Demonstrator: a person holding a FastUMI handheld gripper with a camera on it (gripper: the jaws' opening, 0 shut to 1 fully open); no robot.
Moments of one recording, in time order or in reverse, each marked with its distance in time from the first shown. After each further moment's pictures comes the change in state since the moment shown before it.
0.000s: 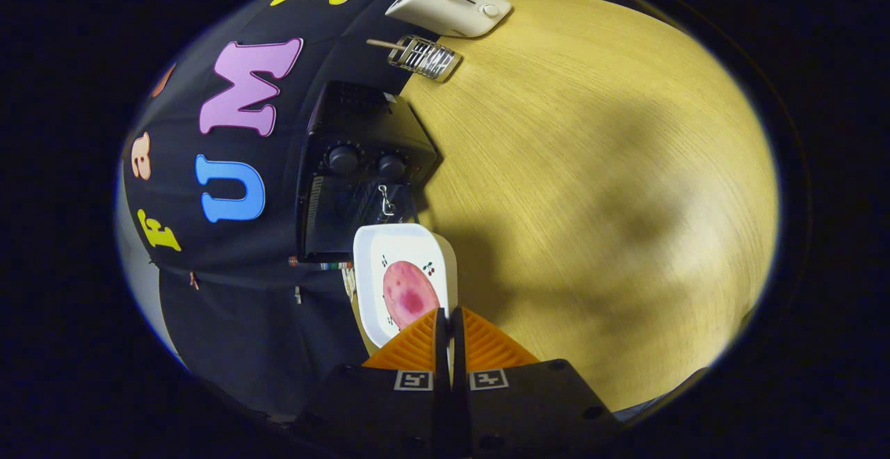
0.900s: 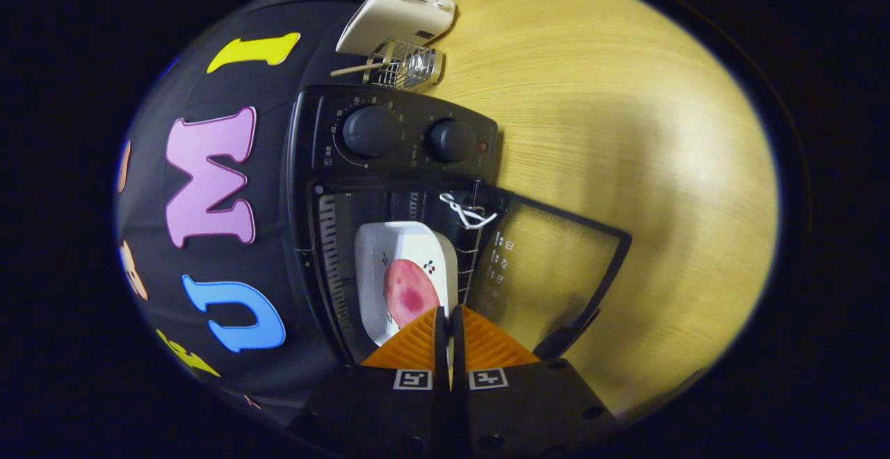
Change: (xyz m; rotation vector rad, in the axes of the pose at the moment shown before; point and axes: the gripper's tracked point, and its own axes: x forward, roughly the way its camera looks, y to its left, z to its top) arm 0.160 0.128 0.002 0.498 -0.375 0.011
